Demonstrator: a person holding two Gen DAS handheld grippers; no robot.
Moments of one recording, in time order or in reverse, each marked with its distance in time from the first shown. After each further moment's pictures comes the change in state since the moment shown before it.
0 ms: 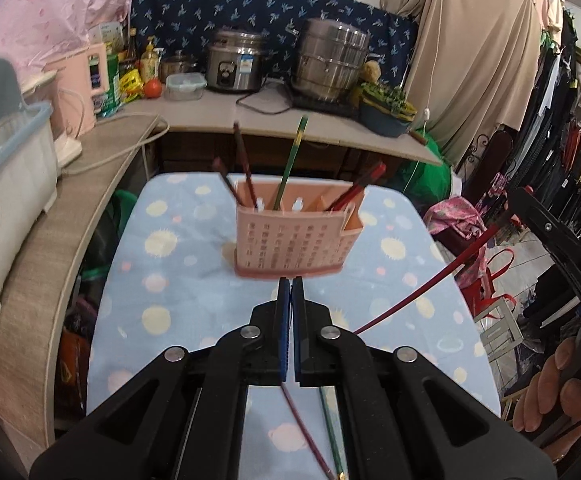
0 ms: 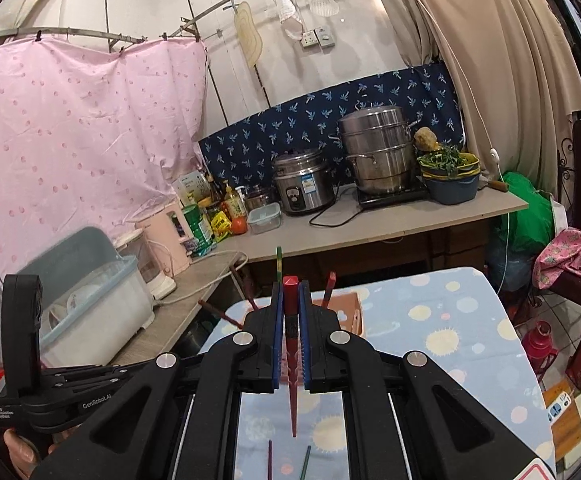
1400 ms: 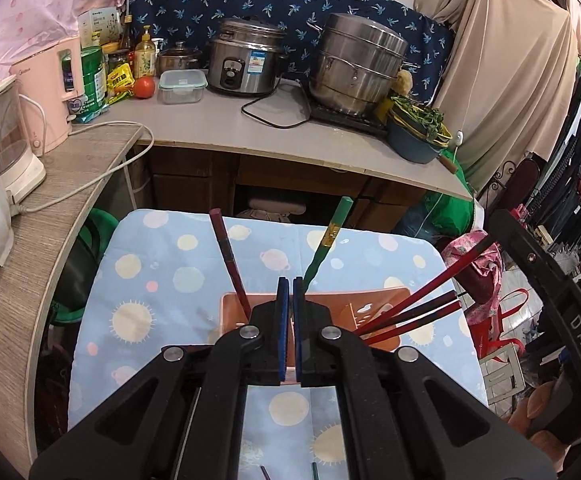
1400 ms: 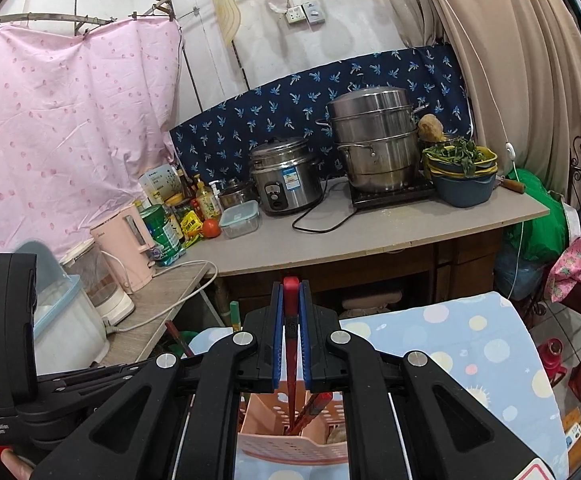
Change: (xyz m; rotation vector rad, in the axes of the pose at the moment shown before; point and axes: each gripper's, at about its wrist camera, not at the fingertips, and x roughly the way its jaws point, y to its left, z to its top) left arm 0.128 0.019 0.103 -0.076 0.024 0.022; right arm 0.161 -0.015 0.038 -0.001 0.048 -0.065
